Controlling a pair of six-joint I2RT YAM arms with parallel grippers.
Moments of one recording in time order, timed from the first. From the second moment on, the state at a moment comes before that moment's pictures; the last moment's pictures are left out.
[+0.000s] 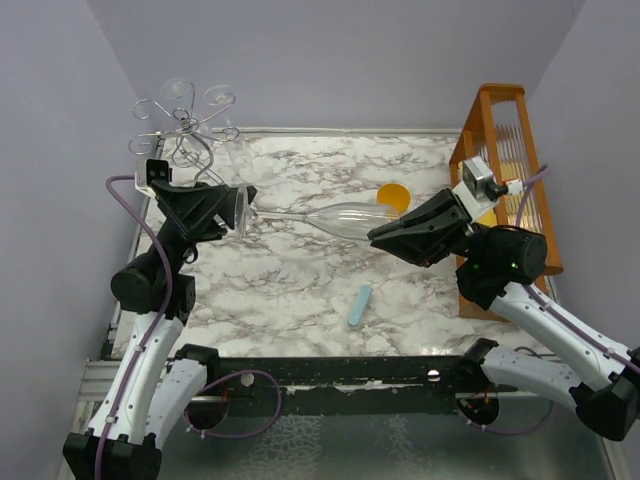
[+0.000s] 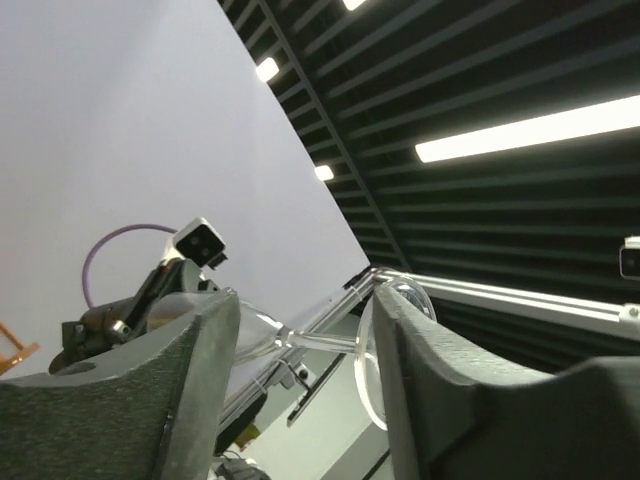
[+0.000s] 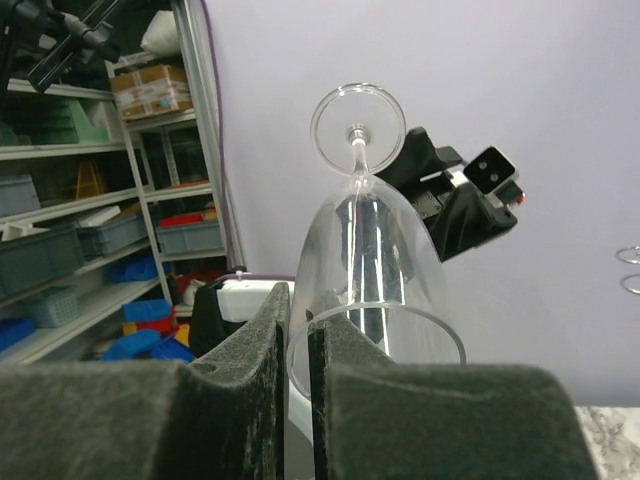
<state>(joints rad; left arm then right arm) -0.18 0.74 0.71 1.00 0.52 -2.06 0.71 1.00 0.86 1.07 -0.75 0.92</state>
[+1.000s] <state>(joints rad) -0.18 0.63 0.97 -0.05 0.35 -1.31 0.71 0.61 1.16 -0.75 -0.15 0.50</state>
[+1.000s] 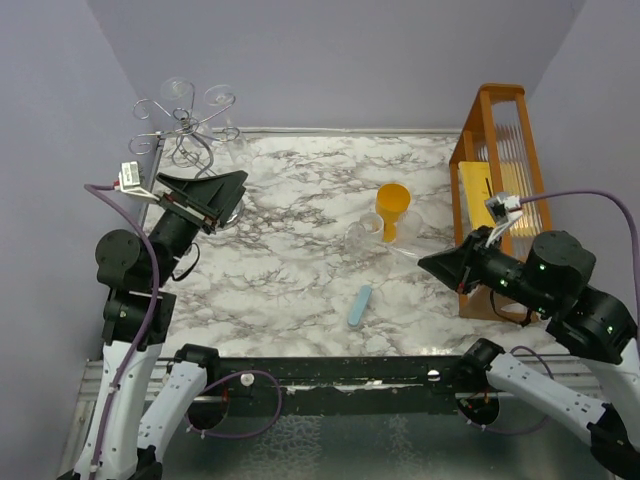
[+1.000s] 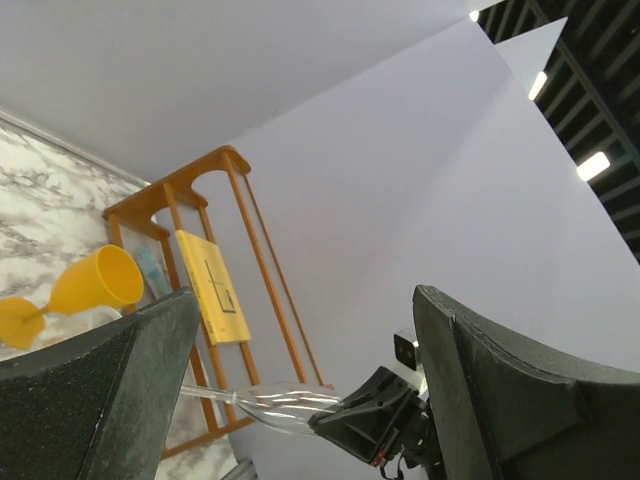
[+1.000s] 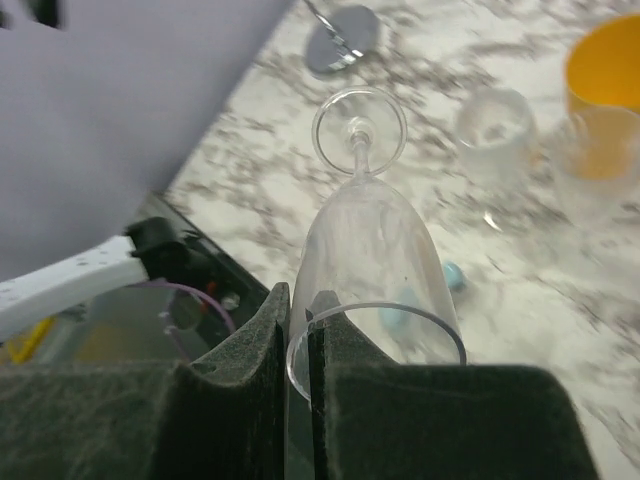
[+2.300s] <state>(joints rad) -0.18 0.58 1.19 -0.42 0.17 -0.97 0.71 1.23 1.31 -1.16 0.12 0.41</state>
